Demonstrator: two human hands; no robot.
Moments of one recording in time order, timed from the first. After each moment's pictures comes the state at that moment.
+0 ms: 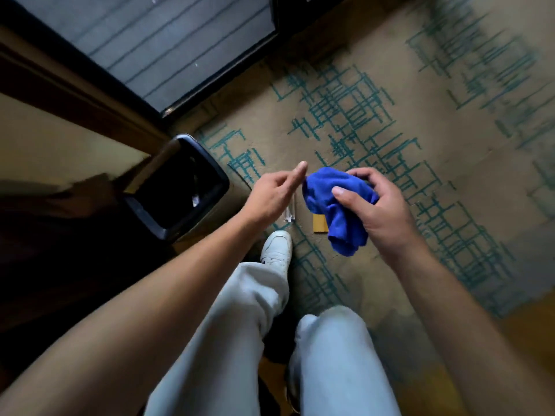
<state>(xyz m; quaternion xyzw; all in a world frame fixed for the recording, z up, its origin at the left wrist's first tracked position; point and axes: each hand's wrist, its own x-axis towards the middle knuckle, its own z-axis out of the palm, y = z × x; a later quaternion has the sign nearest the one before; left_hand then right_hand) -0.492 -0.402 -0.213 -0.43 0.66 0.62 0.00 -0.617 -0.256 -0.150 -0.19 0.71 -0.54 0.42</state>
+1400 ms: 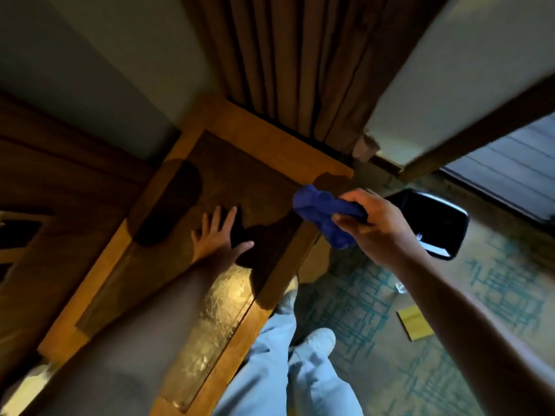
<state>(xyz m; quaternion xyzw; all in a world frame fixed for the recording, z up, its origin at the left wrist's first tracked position) 0.108 -0.211 -0.036 -0.85 0.41 0.32 0.07 -0.155 -0.389 0.099 -0.75 0.47 -0.07 0.46</state>
